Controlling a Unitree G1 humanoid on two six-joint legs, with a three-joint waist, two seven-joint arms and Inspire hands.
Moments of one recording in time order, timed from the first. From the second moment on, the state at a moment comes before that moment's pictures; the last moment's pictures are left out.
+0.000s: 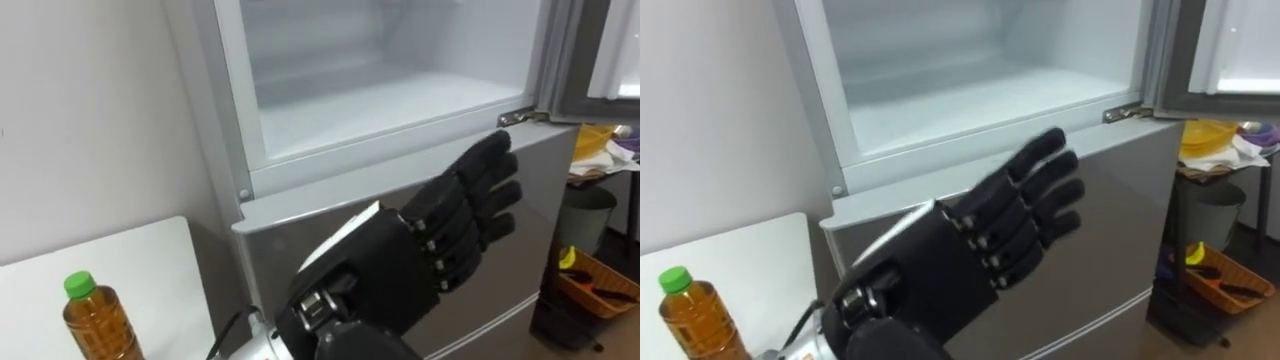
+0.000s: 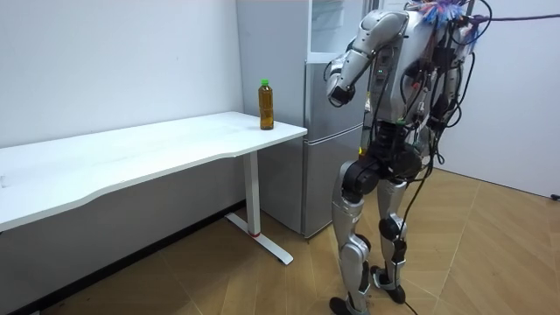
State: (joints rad) left arm -0.25 0.26 -0.35 -0.43 -0.76 0.04 -0.43; right arm 0.08 -0.30 0.13 1.20 0.35 -0.03 0.13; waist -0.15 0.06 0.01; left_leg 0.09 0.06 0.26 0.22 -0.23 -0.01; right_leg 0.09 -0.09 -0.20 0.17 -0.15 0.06
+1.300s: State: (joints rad) left arm 0.41 0.20 0.39 0.07 -0.69 -0.23 0.26; right arm 0.31 -0.22 -0.13 1.13 0.43 -0.09 0.12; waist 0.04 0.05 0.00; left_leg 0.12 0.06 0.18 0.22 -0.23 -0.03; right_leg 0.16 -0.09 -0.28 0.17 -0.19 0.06
